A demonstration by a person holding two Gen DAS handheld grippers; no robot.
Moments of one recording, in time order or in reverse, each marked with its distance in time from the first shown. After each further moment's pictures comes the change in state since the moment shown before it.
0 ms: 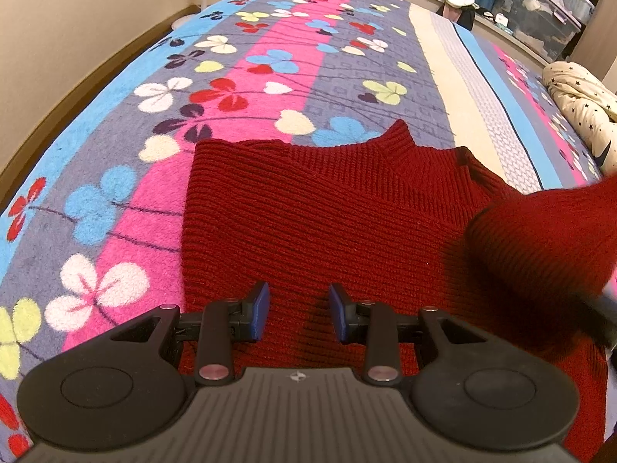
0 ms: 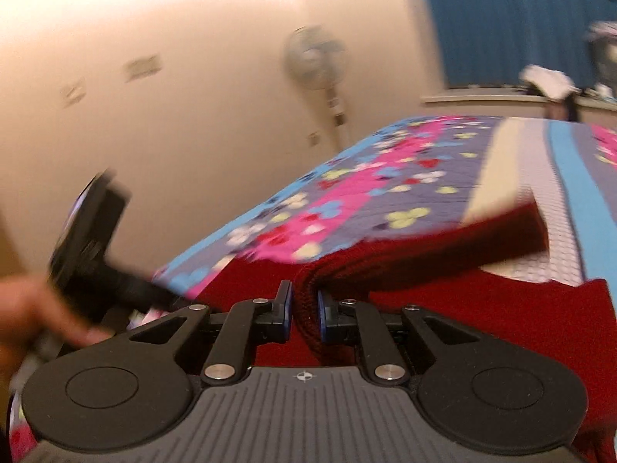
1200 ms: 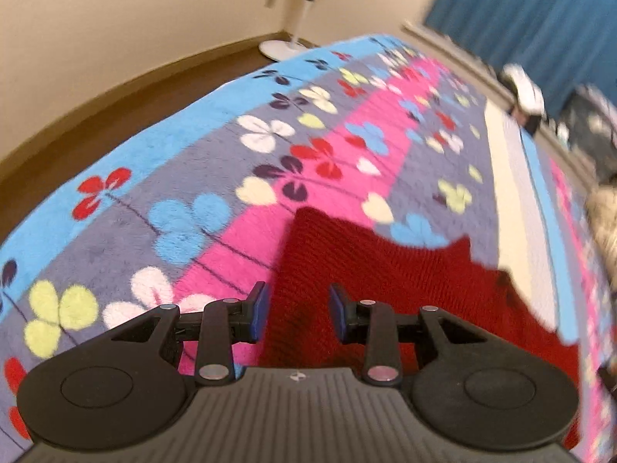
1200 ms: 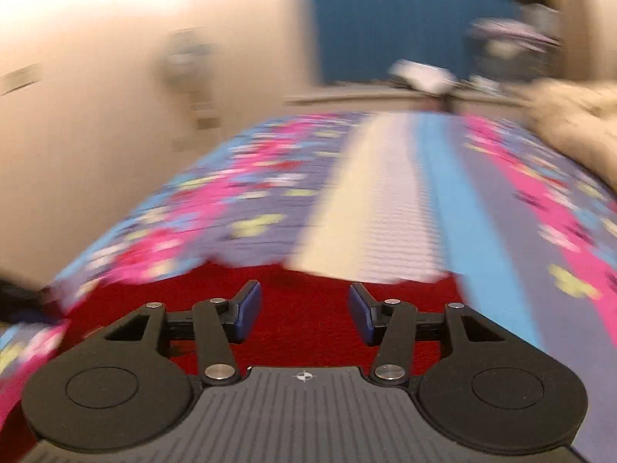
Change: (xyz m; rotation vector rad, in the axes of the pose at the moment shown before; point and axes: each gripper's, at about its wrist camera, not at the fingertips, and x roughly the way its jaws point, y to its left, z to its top) left arm -0.032 0.064 0.018 -0.363 -0.146 0.047; right arm -0.033 -0.073 0.012 0.278 -0.045 -0.537
